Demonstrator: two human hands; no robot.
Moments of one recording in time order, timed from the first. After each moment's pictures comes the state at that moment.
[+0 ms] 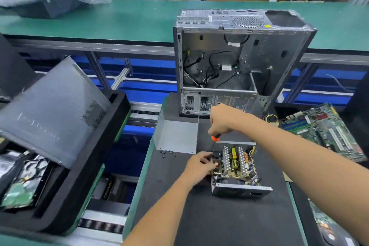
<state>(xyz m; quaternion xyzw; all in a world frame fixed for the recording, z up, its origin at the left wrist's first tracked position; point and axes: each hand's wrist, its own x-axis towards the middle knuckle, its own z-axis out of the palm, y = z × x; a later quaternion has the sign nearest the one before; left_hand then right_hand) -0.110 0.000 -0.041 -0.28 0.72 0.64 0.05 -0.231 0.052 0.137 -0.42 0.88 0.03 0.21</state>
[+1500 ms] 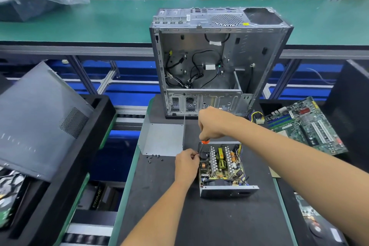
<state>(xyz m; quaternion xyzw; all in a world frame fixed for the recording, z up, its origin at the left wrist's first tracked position) -0.137 0.011 -0.053 -0.32 0.83 0.45 -0.11 -0.237 0.069 0.132 -0.44 0.88 0.04 0.18</state>
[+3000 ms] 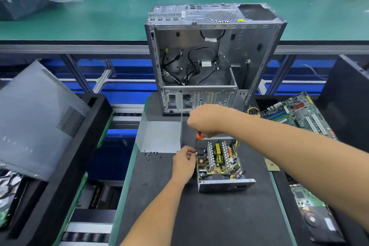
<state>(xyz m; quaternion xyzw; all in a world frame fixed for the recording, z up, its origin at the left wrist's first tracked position) -0.129 0.008 -0.068 -0.31 0.78 0.53 -0.10 -0.231 0.061 0.140 -0.66 0.70 0.26 0.03</state>
